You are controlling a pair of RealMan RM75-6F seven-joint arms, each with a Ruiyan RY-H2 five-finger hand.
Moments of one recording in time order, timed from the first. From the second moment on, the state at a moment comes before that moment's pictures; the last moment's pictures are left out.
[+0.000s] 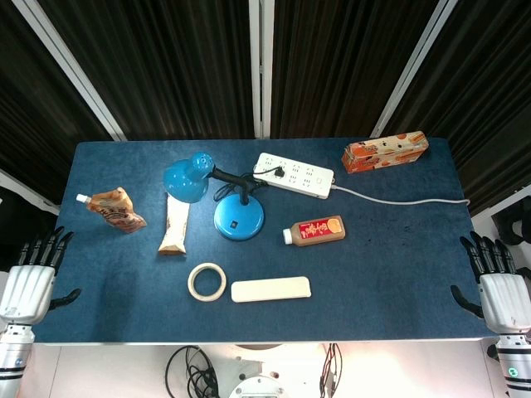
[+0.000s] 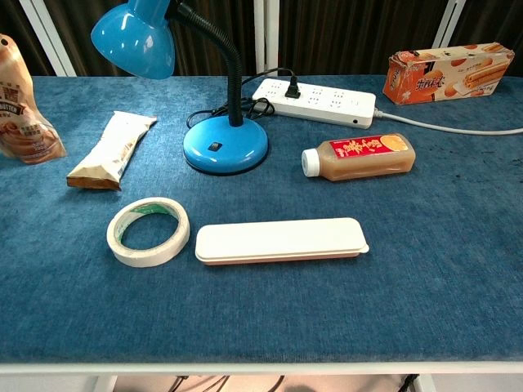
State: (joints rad) left arm -0.12 -1.12 -0.04 -1.64 1.52 1.48 0.16; right arm 0.05 -1.13 0.05 -1.57 -1.54 1.52 -0.01
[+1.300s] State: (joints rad) left arm -0.56 -1.36 -0.13 -1.63 1.52 0.97 0.12; right arm 0.03 -1.11 0.07 -1.56 -1.51 1.56 0.02
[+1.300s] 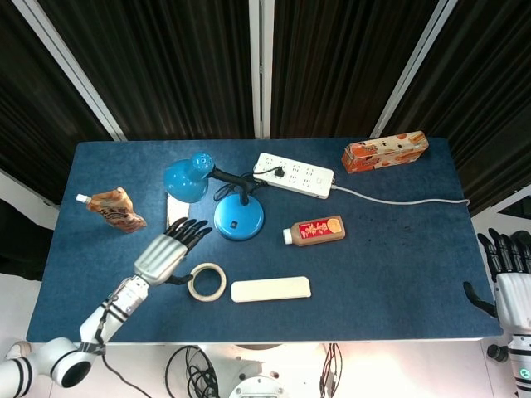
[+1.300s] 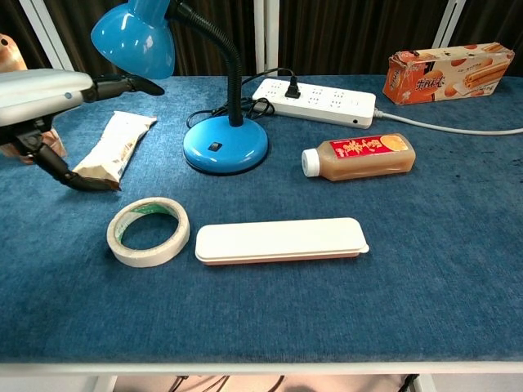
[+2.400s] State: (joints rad) left arm -0.77 -1.60 -0.13 -1.30 1.38 0.79 0.06; right arm 0.02 -1.12 0.09 -1.49 -1.47 1.55 0.11
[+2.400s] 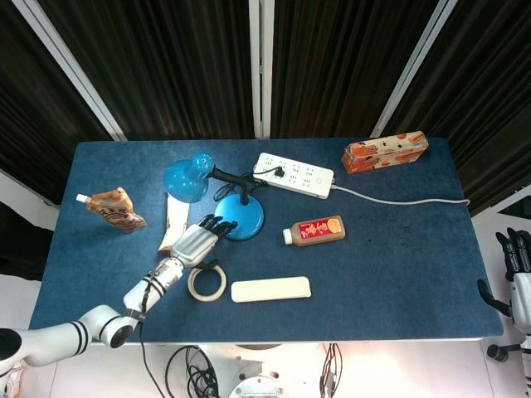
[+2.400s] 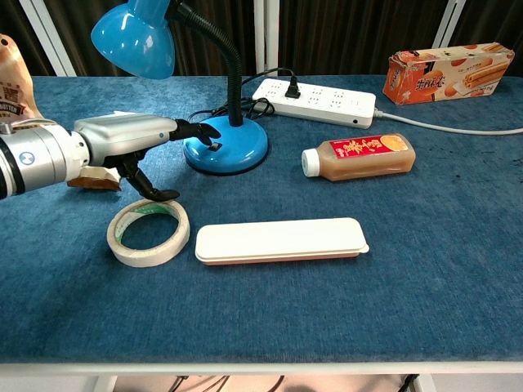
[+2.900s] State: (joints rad) left arm -0.80 -1.62 -0.12 -1.26 1.38 0.79 0.00; right arm 0.02 -1.13 0.10 -1.48 -1.47 1.54 0.10
